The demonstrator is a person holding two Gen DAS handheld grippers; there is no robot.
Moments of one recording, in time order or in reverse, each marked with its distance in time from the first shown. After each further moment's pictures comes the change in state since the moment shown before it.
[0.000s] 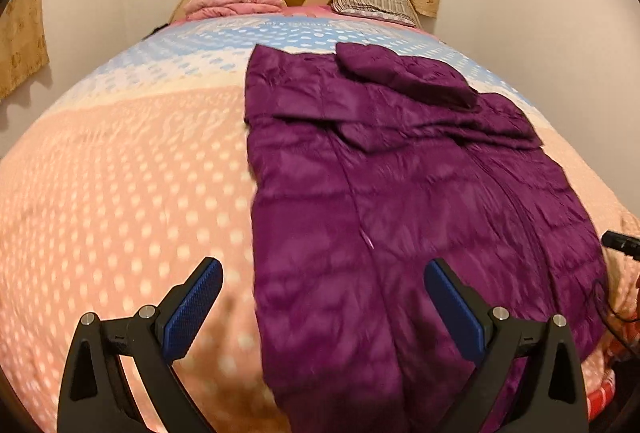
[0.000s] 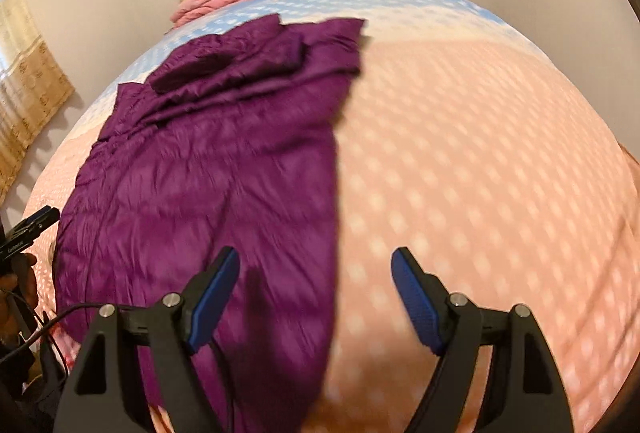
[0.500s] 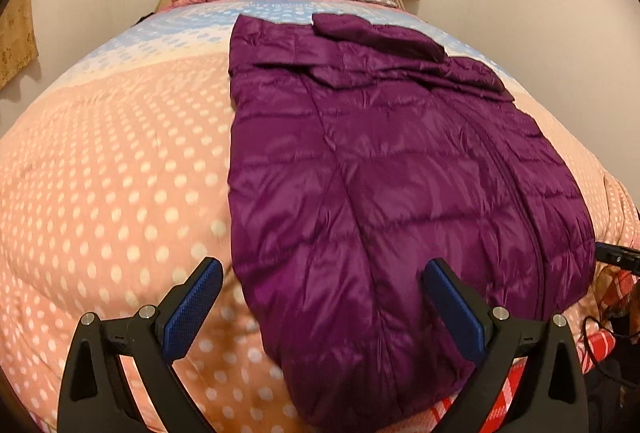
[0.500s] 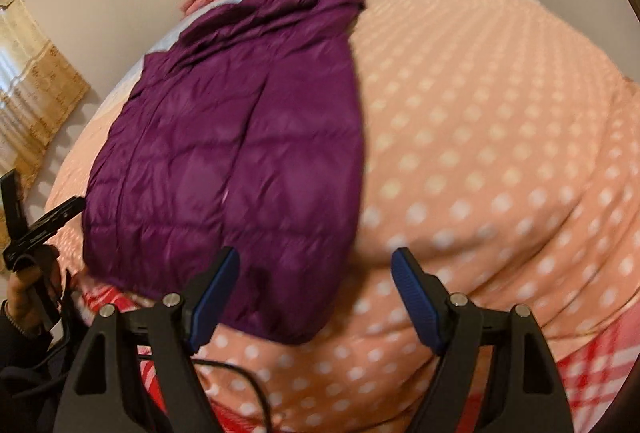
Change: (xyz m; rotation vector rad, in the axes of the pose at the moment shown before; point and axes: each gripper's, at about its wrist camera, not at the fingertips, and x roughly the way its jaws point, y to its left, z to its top) left arm -0.023 -0.019 -0.054 0.025 0.063 -0.035; right arm -0.008 0.015 -0.073 0.035 0.088 0.116
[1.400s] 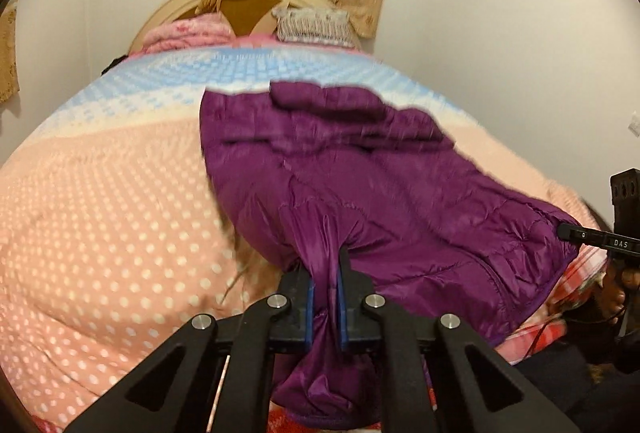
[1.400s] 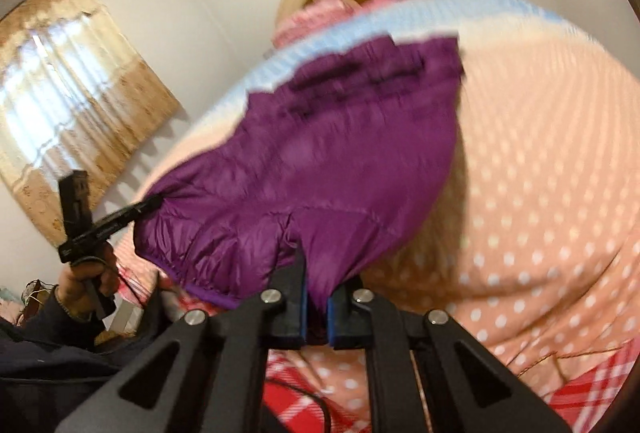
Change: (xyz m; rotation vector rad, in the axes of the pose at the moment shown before) left arm -0.095 -0.009 0.016 0.067 -0.174 -0.142; right arm -0.090 0.047 0.007 -0.118 -0.245 0.309
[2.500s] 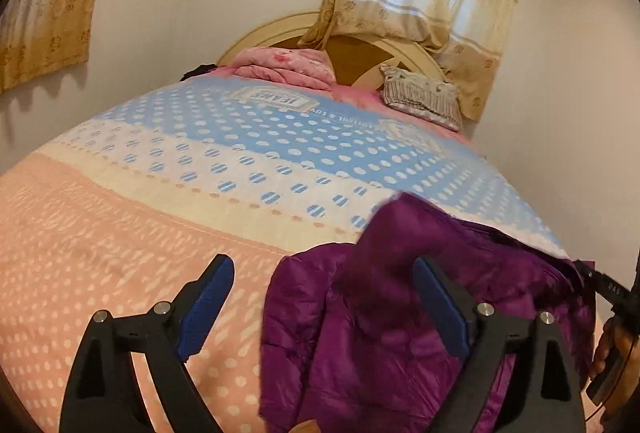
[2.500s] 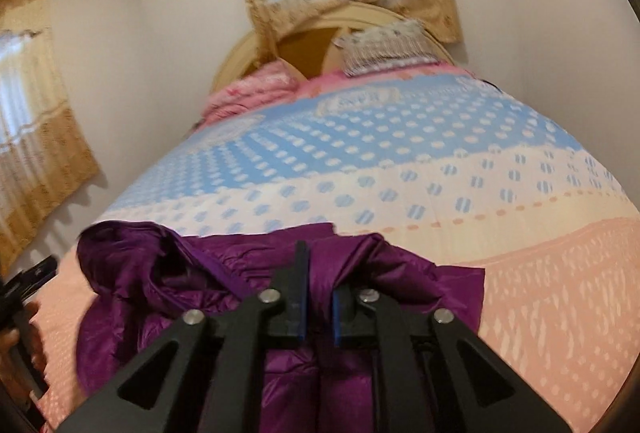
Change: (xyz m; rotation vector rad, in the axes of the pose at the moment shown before) left arm 0.154 0.134 0.167 -0.275 -0.189 0.261; right arm 0.214 -0.061 0.243 -0.008 -0.165 -0.328
